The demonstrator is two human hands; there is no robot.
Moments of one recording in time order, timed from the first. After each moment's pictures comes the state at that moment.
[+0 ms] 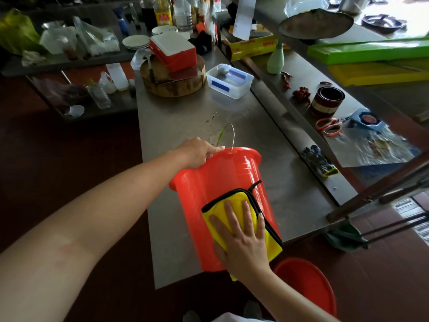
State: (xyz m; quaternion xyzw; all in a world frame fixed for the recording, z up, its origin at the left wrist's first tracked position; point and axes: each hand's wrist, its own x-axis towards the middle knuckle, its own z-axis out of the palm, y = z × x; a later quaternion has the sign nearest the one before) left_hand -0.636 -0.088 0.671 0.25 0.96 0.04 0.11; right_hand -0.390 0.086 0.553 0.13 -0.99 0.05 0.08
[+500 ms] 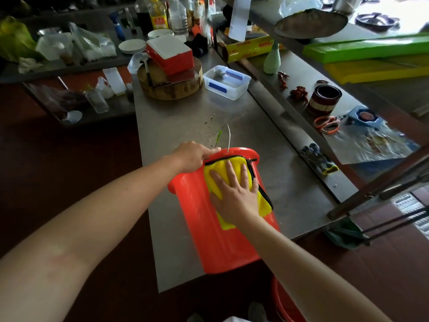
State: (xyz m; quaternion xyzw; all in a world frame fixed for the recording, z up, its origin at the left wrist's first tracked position) left_hand -0.632 -0.100 0.669 0.26 0.96 0.01 0.08; right_hand -0.501 0.066 0.594 0.03 -0.99 0.13 -0.01
